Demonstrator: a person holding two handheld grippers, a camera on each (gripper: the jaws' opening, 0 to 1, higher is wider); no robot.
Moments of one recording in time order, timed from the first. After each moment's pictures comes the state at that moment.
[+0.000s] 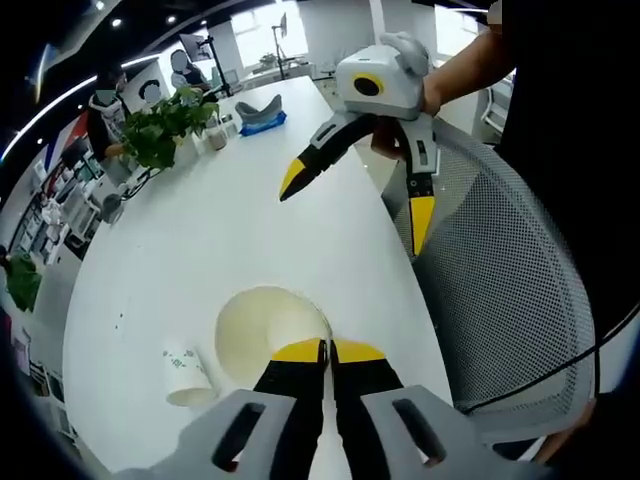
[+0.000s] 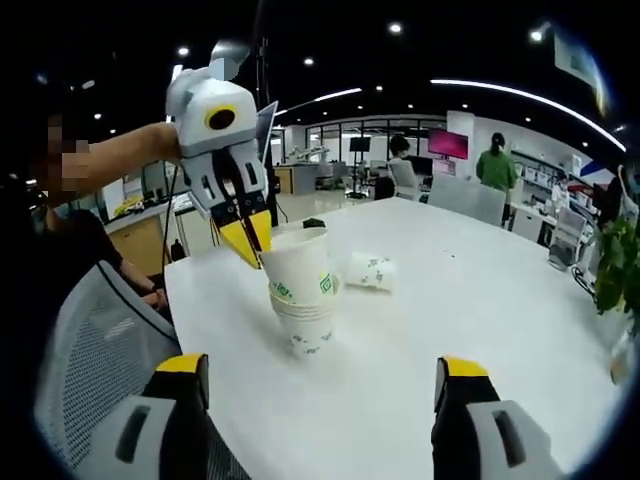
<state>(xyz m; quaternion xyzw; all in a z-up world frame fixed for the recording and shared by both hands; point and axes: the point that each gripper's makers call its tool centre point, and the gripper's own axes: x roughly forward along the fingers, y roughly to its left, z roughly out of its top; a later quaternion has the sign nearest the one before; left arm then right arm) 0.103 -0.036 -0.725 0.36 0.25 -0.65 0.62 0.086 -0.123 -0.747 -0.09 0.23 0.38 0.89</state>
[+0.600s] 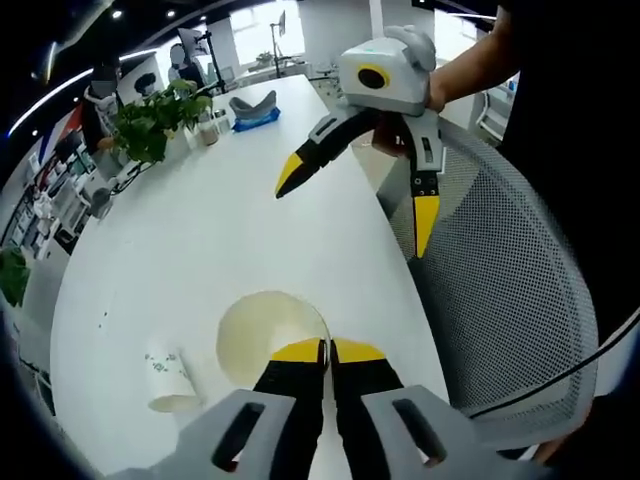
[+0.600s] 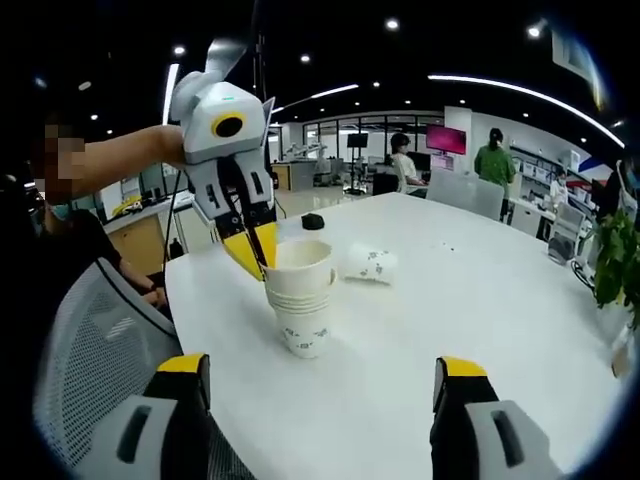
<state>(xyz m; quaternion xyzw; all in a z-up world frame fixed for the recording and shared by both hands) 0.101 -0.048 -0.739 0.34 0.27 -0.67 0.60 0.083 -0.126 -0.752 -0.09 0.24 0.37 0.89</state>
